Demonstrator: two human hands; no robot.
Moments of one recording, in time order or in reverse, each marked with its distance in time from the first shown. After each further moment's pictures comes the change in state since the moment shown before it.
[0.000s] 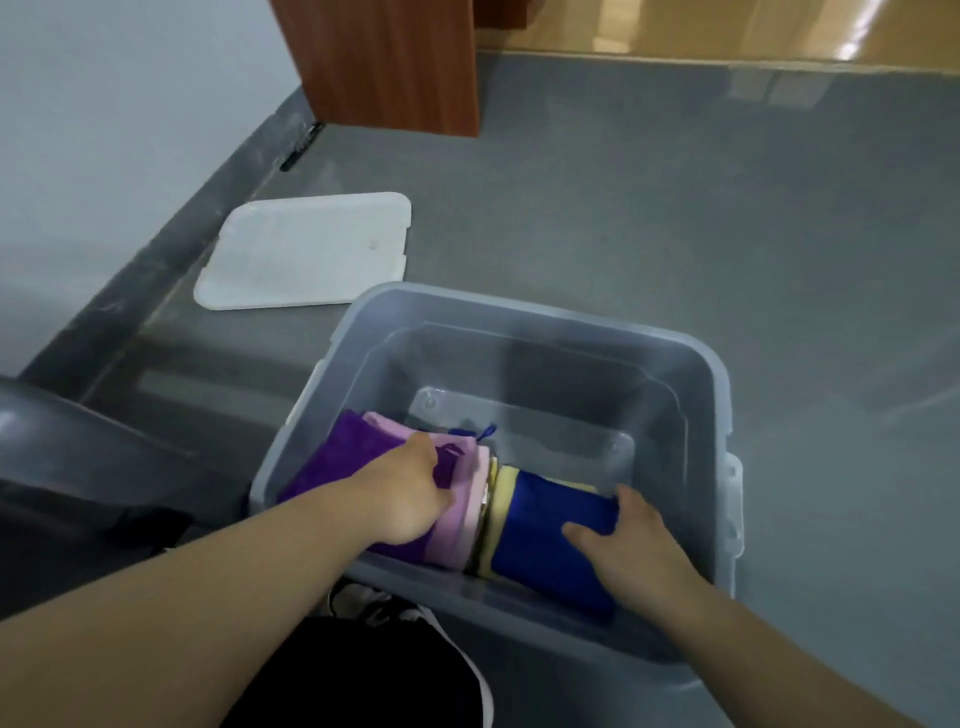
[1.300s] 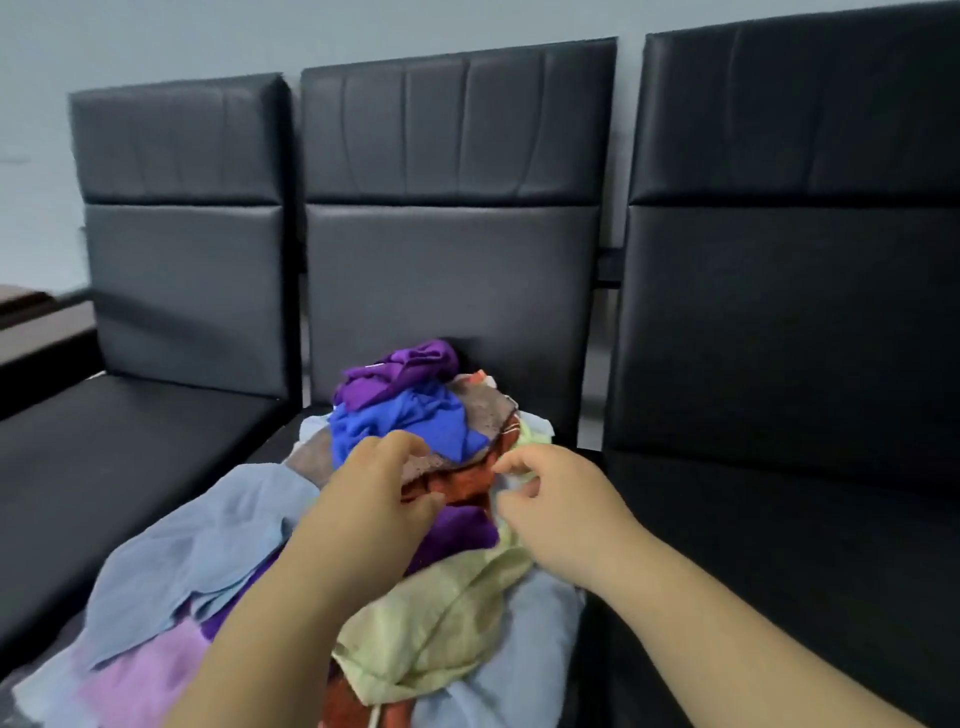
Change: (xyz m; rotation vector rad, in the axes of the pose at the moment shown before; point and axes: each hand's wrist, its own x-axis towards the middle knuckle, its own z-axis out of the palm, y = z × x) left_hand -0.640 -0.465 0.116 -0.546 1.404 -1.099; right_hand -0.548 -0.310 0.531 -0.622 -0.944 -1.627
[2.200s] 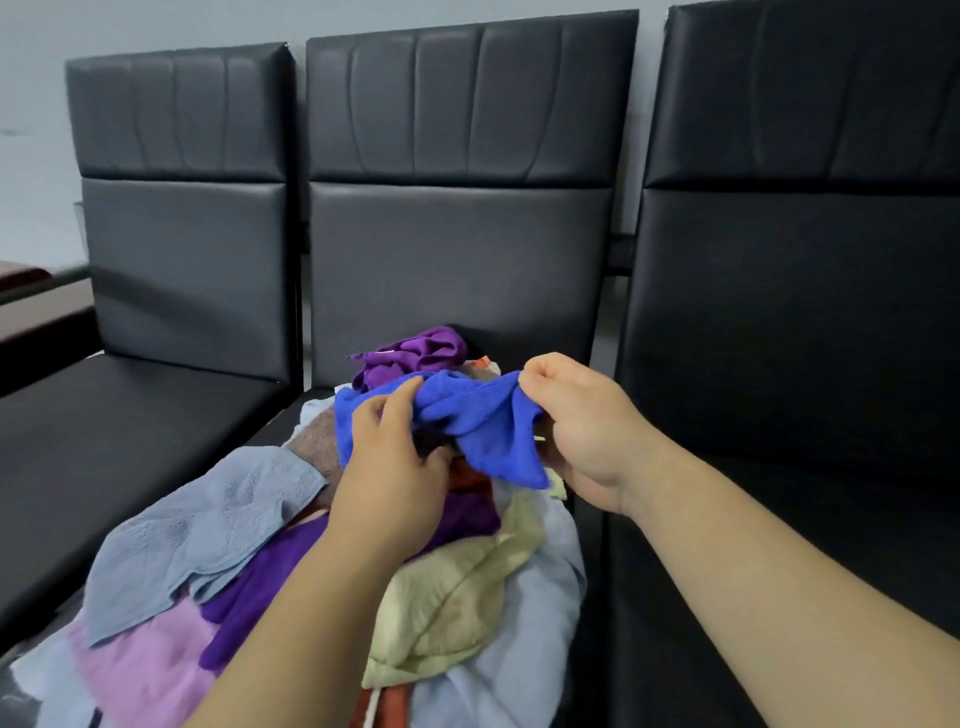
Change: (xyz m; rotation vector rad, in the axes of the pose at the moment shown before) left_hand 0.026 -0.009 0.030 -0.242 0.208 -0.043; right_hand 0.039 -0.024 -0.017 0.855 -0.050 0.057
